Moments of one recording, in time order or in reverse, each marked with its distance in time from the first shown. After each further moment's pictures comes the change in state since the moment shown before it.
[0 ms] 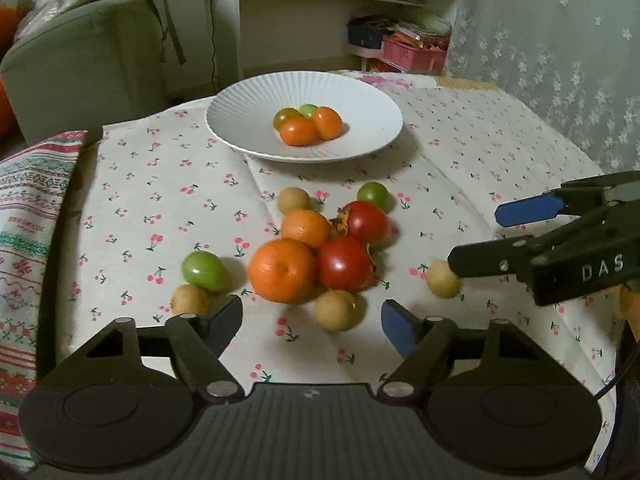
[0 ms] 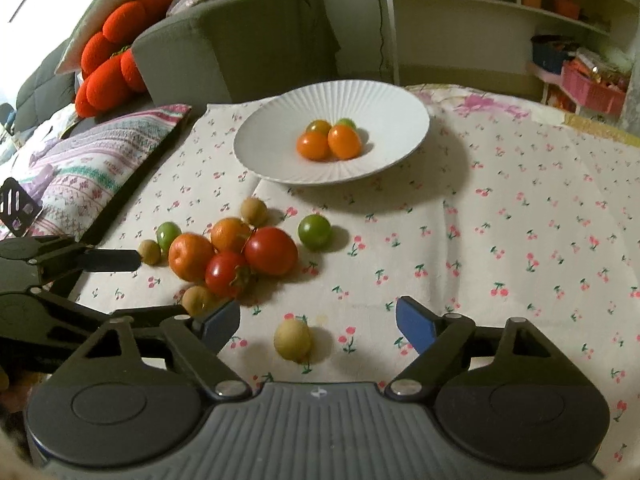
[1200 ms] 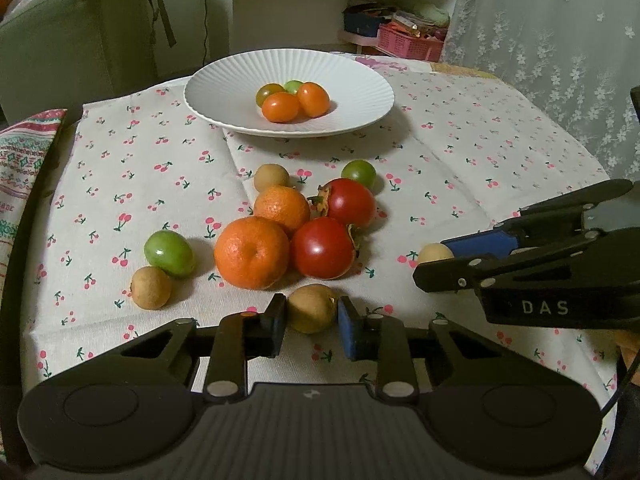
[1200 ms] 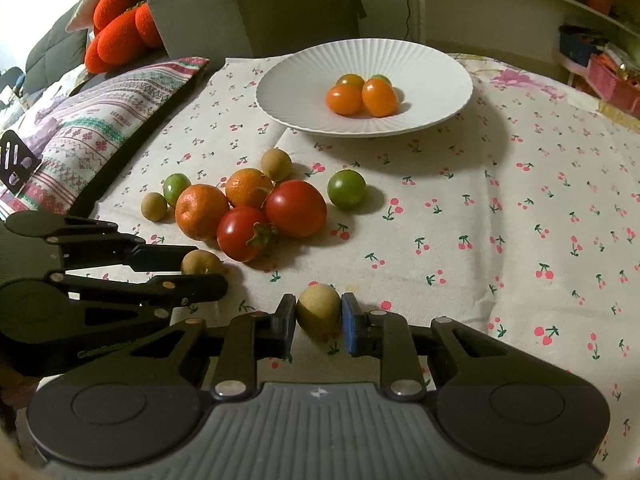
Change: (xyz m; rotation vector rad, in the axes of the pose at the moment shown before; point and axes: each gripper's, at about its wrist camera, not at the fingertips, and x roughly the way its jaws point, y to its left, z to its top) left arm 0.017 -0.011 -0.005 -0.020 0.027 -0.023; right arm 0.024 0.016 -0.007 -0.054 0.084 0.012
